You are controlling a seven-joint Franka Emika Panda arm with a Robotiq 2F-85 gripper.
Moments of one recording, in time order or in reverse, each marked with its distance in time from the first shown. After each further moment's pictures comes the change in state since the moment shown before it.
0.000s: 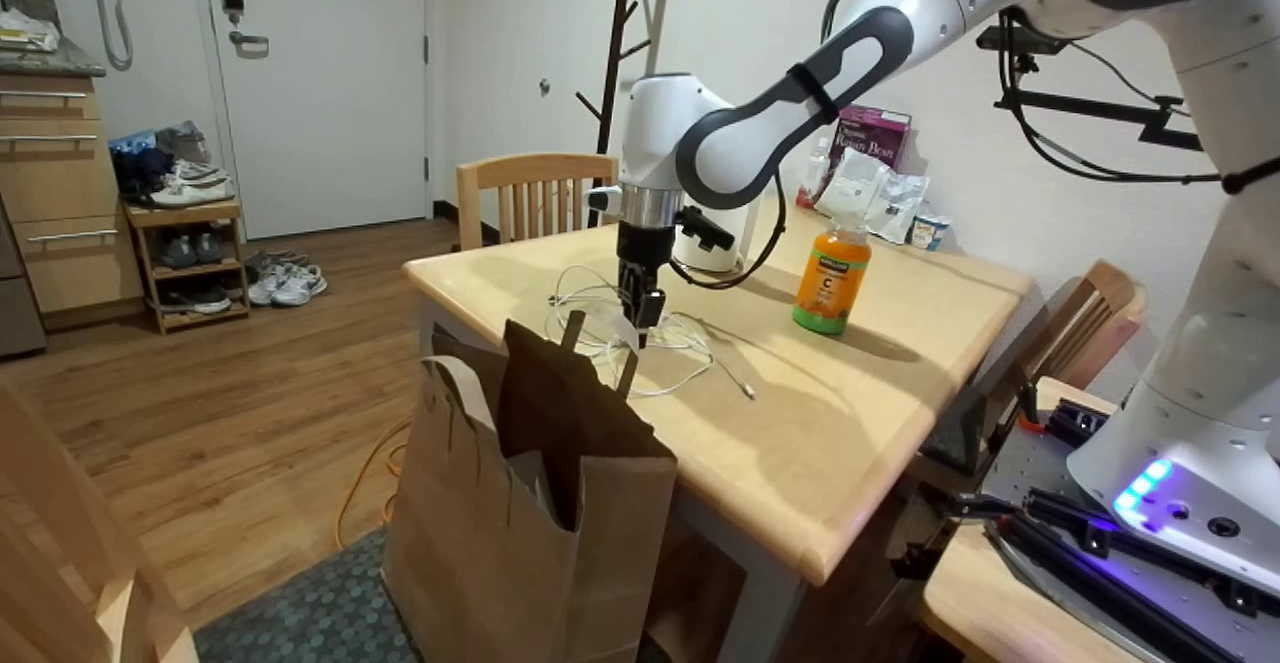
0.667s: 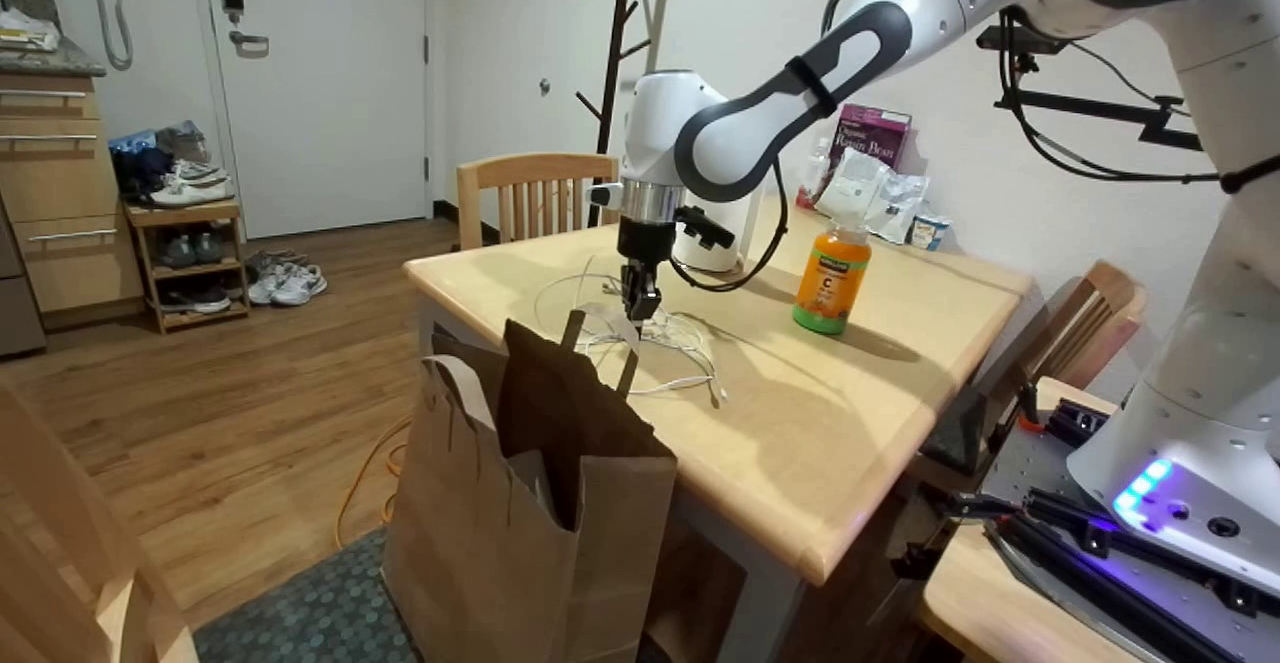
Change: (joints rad) arm -0.023 -0.002 0.015 -0.001 0.052 0.005 0.000
